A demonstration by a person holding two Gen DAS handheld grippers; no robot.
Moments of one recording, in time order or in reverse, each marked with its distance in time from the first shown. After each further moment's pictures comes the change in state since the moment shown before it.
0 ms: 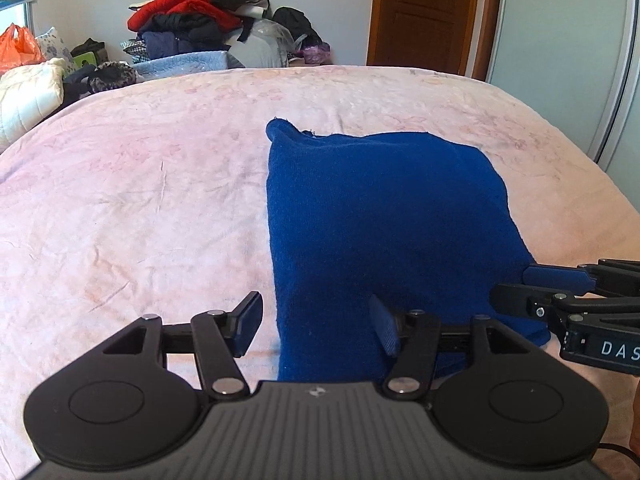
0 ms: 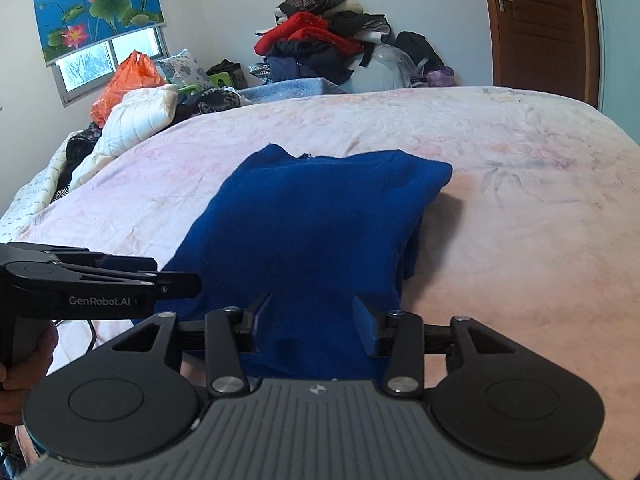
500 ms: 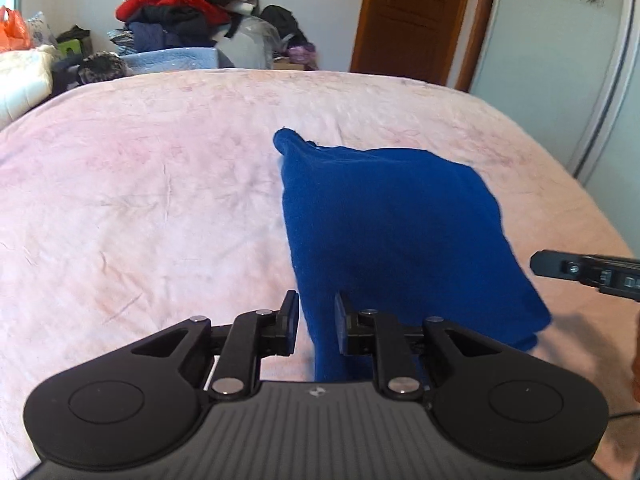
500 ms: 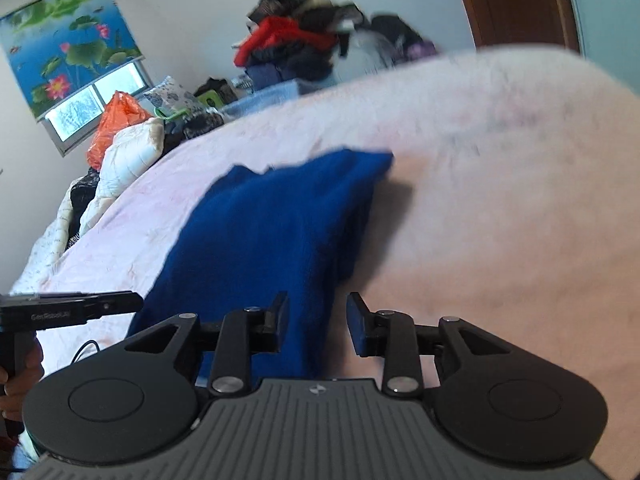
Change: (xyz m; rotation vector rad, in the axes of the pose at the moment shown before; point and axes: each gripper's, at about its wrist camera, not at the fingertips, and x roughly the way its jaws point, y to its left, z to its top) left arm -0.009 0.034 0.014 -0.031 0.011 -0.081; right arm -0.021 -0.057 0.008 0.135 -0.040 0.086
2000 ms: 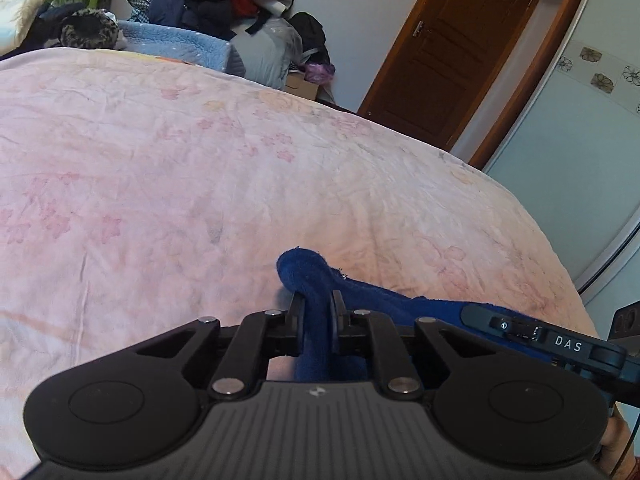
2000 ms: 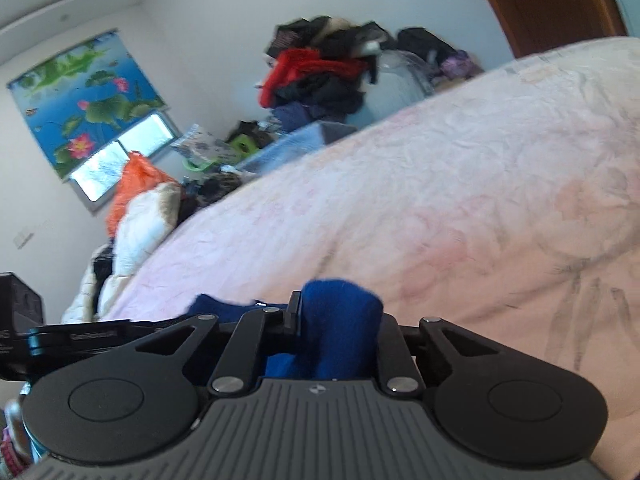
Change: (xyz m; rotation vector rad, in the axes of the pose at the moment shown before) left arm 0.136 0.057 0.120 -0.247 -0.067 -0.140; right arm 0.192 -0.078 0.111 0.185 -0.019 0.145
